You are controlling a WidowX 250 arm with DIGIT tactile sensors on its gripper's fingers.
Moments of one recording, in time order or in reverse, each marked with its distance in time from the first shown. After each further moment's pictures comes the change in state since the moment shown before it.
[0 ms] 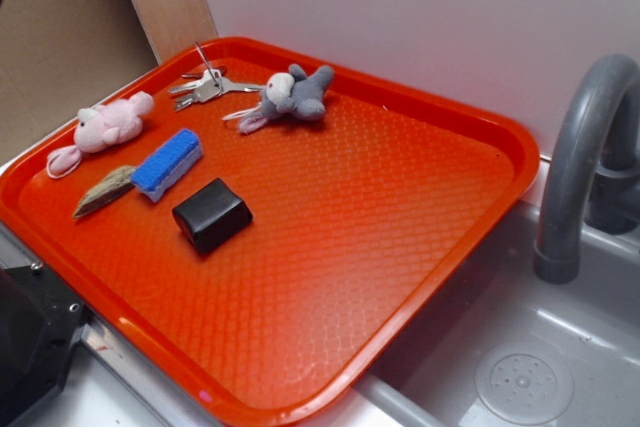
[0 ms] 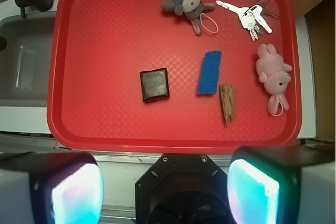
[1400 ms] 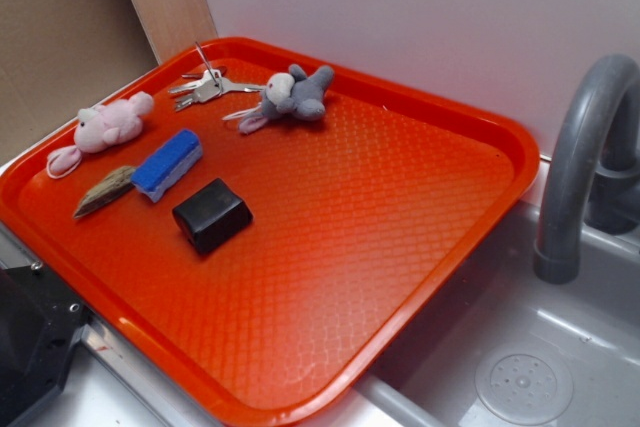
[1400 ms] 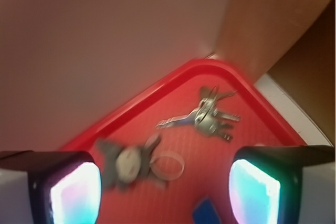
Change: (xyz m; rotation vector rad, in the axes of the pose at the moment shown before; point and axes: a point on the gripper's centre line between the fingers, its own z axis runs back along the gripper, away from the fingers) arm 0.160 0.101 -0.081 0.141 -0.273 0.739
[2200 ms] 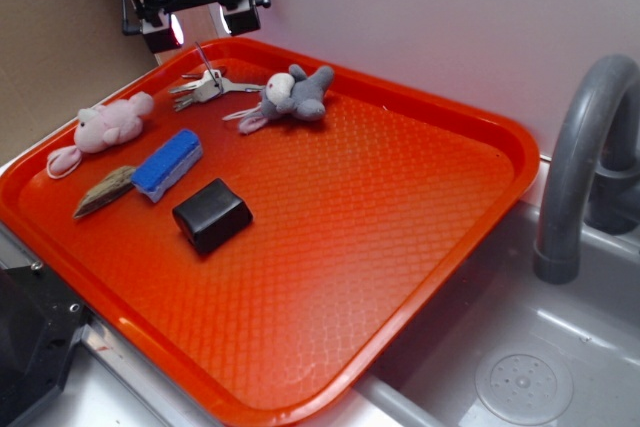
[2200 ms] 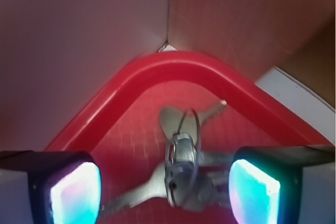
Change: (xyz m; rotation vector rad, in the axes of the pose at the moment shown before) arm 0.024 0.030 -0.113 0.150 0.060 0.187
